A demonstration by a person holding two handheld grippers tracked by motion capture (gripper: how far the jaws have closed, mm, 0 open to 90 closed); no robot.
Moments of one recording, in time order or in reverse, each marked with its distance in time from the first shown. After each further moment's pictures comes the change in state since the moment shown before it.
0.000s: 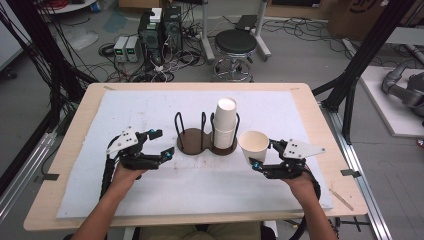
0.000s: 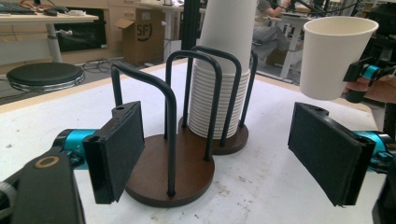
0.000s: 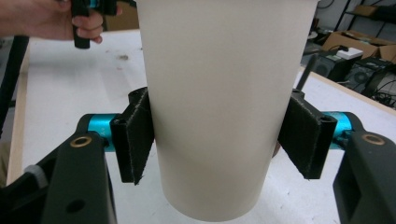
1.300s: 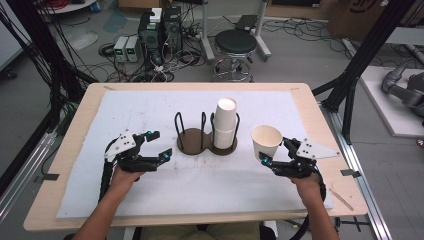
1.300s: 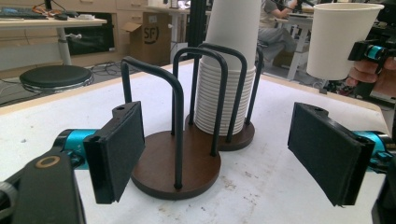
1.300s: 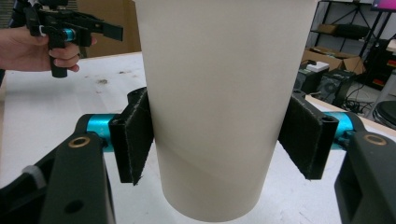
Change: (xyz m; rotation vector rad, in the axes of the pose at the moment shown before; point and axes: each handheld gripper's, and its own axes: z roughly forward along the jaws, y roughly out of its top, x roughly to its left) left arm -0.001 -0.006 -0.006 -0.009 0.025 0.012; right arm -0.008 -0.005 -0.020 -0.094 -0.087 0.049
